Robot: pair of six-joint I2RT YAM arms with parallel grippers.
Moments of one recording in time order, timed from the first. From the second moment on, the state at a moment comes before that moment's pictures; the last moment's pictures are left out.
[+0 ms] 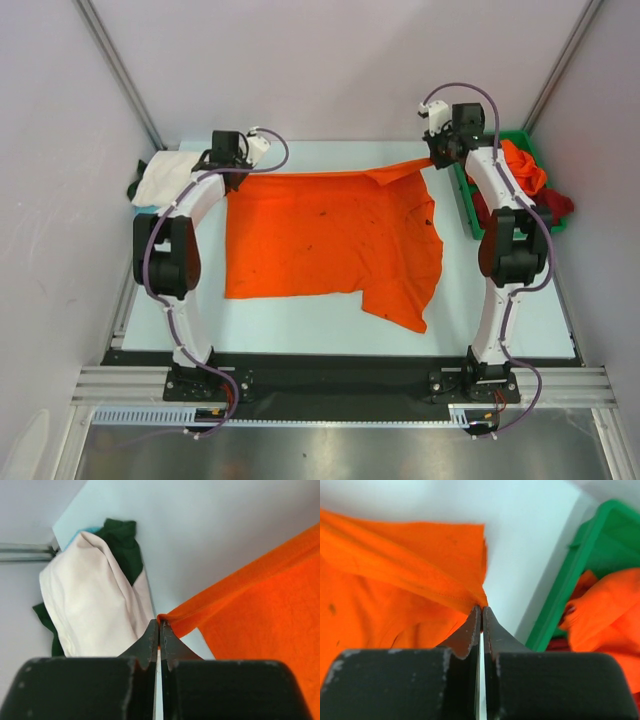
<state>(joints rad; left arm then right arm) -0.12 1.98 1.59 -0.33 -0.15 0.65 0.05 2.10 1.94 -0.53 -0.19 -0.43</state>
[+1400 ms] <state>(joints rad) -0.20 1.82 1.80 -0.57 -0.09 0.52 -0.07 1.88 2.10 -0.70 -0.27 -0.24</state>
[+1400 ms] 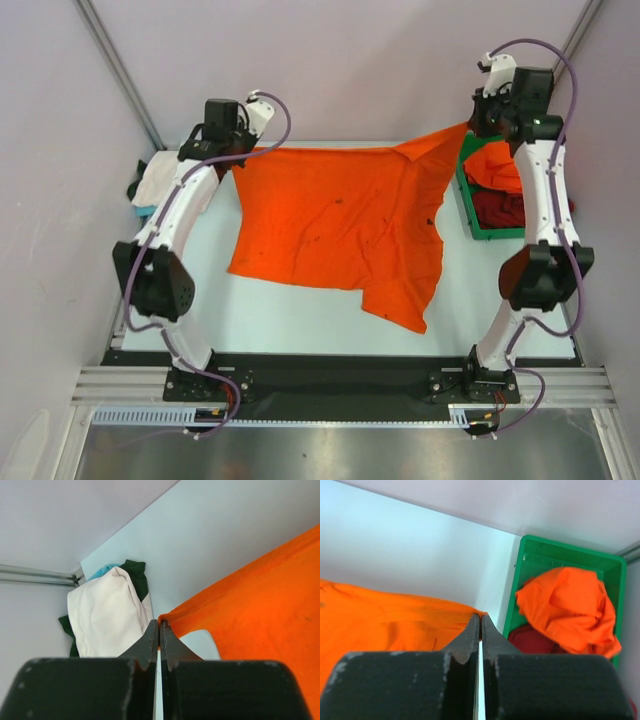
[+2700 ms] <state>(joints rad) -0.25 1.15 1.62 -0.58 -0.10 0.65 -0.07 1.14 1.82 -0.64 -0.15 -0.39</state>
